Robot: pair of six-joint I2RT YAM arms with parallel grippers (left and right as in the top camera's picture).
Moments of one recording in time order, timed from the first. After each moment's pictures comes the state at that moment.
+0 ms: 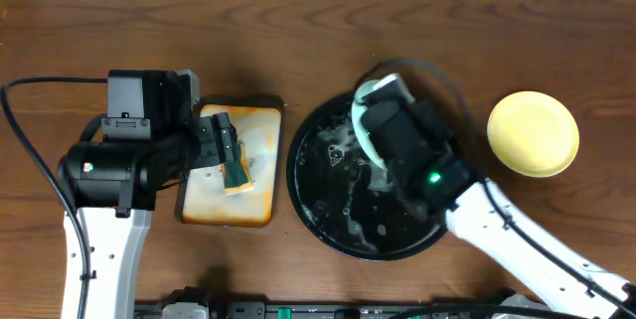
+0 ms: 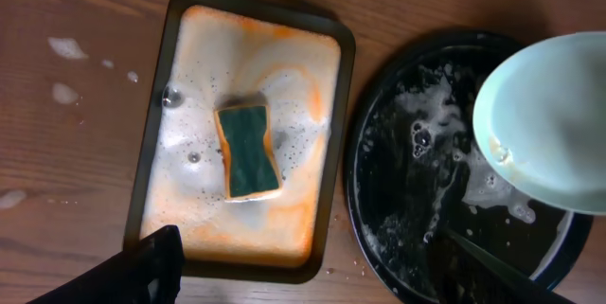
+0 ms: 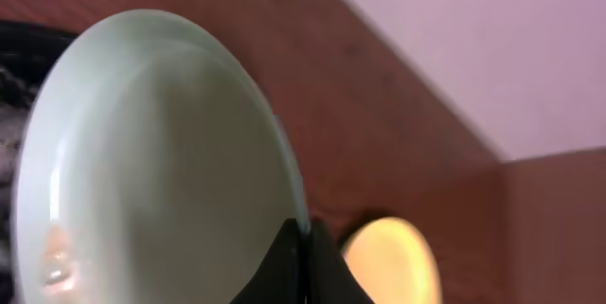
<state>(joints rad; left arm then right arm) -0.05 1.16 1.33 -1.21 0.16 -0.22 0.71 1.38 0.99 -0.45 0.74 -0.14</state>
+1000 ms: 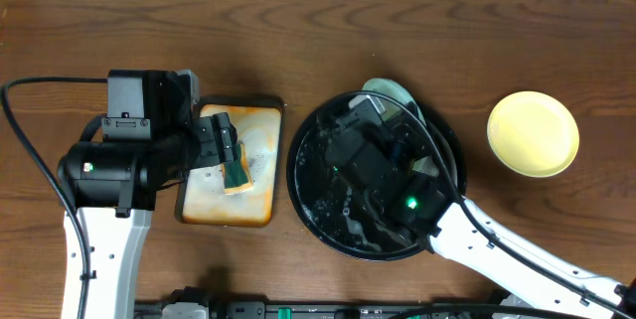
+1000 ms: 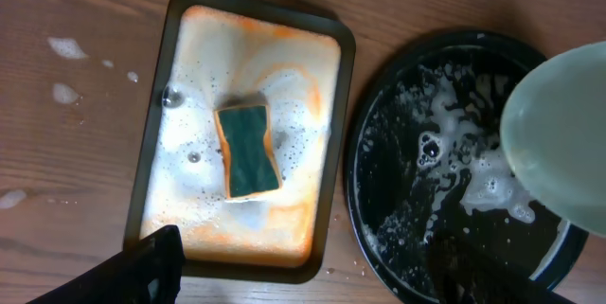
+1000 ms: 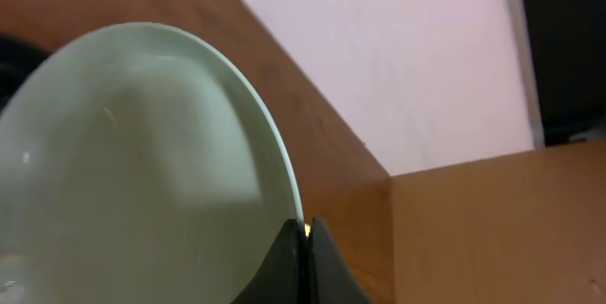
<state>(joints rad) -0.05 1.16 1.33 -1.21 0.16 -0.22 0.90 1.38 0.99 -0.43 1.09 -0.25</state>
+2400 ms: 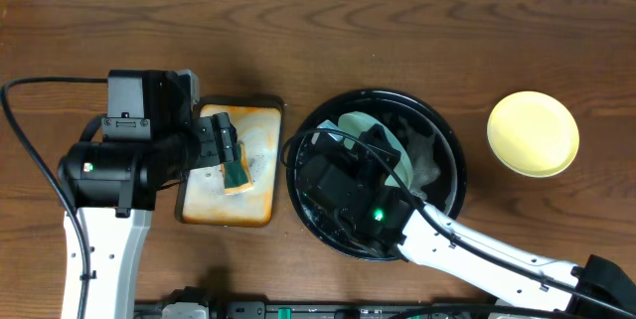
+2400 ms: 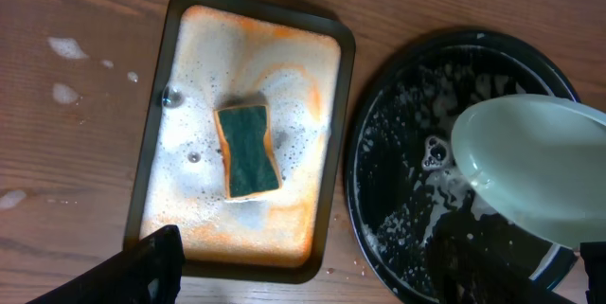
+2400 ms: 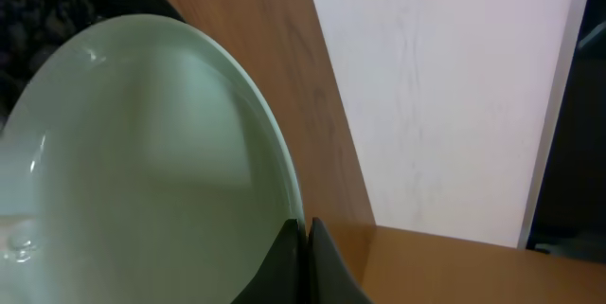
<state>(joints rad) -0.05 1.16 1.33 -1.21 0.16 -0.22 1.02 1.49 0.99 -0.46 1.04 -0.41</state>
